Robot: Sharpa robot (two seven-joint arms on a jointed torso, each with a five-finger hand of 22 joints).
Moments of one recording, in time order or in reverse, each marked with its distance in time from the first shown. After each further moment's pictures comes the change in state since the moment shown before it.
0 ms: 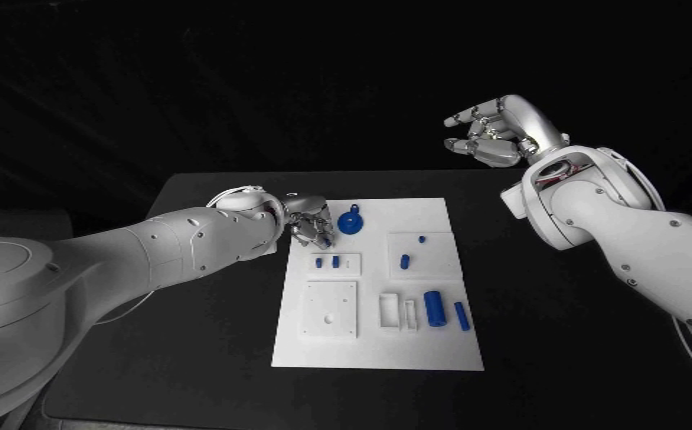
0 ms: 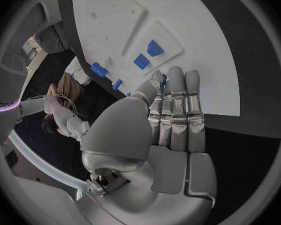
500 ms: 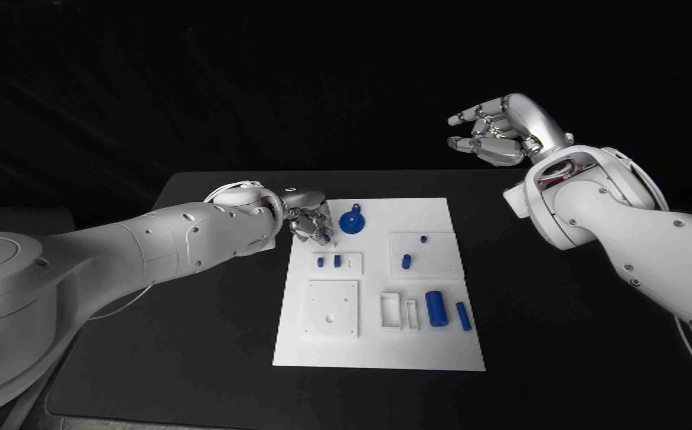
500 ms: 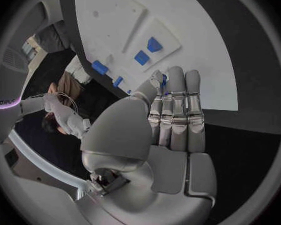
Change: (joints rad) left arm 0.018 -0.025 0.000 0.031 0.005 0.000 -0.005; left_hand 0.000 0.000 -0.003 0.003 -0.006 0.001 0.001 0.000 0.000 0.000 0.000 0.000 0.001 0.000 0.000 0.000 -0.002 -0.014 0.000 0.000 0.005 -0.009; right arm 0.002 0.000 0.000 -0.001 0.001 -0.009 -0.007; right_hand 0.000 0.000 0.003 0.003 -0.004 -0.001 0.001 0.000 0.000 0.012 0.000 0.029 0.028 0.006 0.000 0.022 0.014 0.000 0.000 0.000 0.026 0.000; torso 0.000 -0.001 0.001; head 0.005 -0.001
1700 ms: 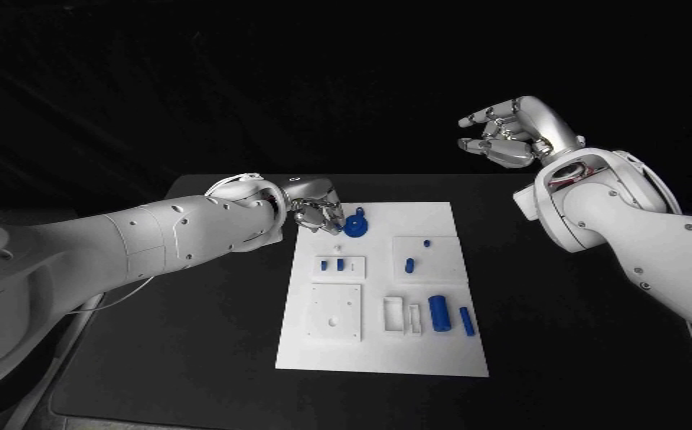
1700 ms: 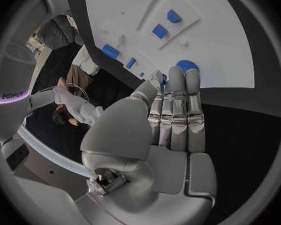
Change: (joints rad) left arm 0.052 -0.071 0.000 0.138 0.049 -0.078 0.037; left_hand 0.000 0.003 0.000 0.000 0.000 0.001 0.001 0.004 0.000 0.002 -0.002 0.000 0.000 0.000 0.000 0.000 -0.001 0.006 0.000 0.000 0.004 -0.007; right arm 0.009 -0.004 0.000 -0.017 -0.003 -0.006 -0.008; right_hand 0.000 0.000 0.003 0.003 -0.009 0.000 0.000 0.000 0.000 0.007 0.000 0.004 0.013 0.004 0.004 0.016 0.016 0.000 0.004 -0.004 0.021 0.000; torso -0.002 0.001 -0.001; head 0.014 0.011
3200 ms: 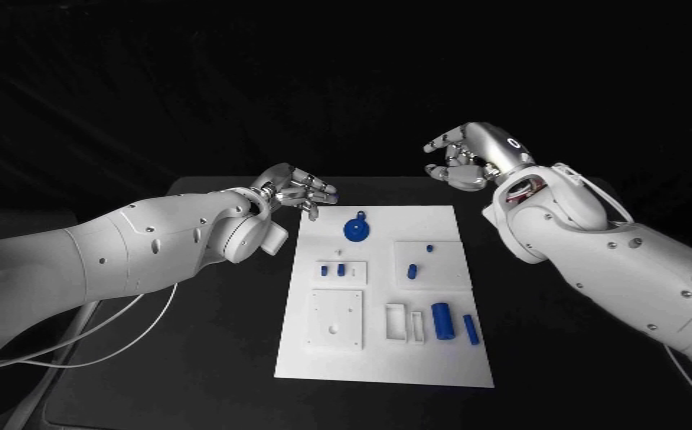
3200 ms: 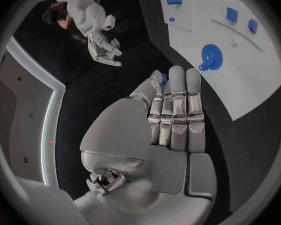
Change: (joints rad) left arm 0.024 -0.109 0.016 0.147 0.863 -0.061 -0.061; left_hand -0.011 -0.005 0.007 0.007 0.004 -0.003 -0.003 0.001 0.002 -0.003 0.003 0.000 -0.001 0.004 0.004 -0.004 -0.008 -0.008 0.004 0.003 0.000 -0.034; right arm 0.038 0.081 -0.078 -0.078 -0.245 0.006 -0.023; right_hand 0.000 0.000 -0.002 -0.002 -0.034 0.000 0.000 0.000 0.000 0.007 0.000 0.000 0.008 0.003 -0.003 0.003 0.004 0.000 0.000 0.000 0.008 -0.001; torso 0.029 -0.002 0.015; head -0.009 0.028
